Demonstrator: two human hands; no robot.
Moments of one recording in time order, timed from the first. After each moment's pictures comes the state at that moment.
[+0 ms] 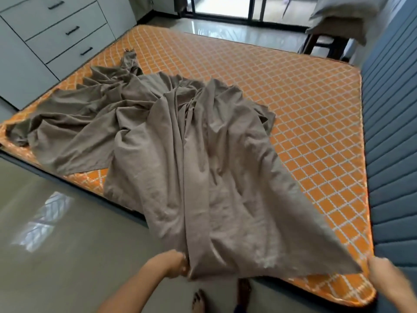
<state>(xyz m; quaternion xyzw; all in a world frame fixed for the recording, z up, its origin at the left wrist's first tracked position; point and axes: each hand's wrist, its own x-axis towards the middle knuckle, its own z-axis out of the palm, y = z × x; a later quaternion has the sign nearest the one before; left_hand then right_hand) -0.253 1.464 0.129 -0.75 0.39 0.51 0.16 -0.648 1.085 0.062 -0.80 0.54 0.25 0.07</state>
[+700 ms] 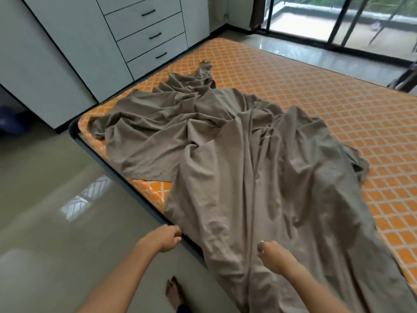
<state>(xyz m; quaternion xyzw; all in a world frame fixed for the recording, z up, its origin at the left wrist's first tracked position) 0.017 1.581 0.122 -0.88 0.23 0.42 0.04 -0.166 1.292 0.062 -0.90 0.17 0.32 0.23</state>
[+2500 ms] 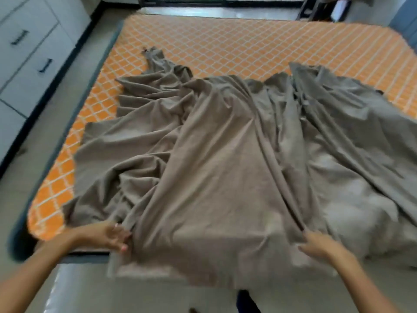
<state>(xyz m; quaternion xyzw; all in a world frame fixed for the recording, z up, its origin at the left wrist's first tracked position) 0.744 1.841 0.028 -0.69 0.50 0.51 0.12 0.198 1.597 0.041 -0.69 0.57 0.37 0.26</state>
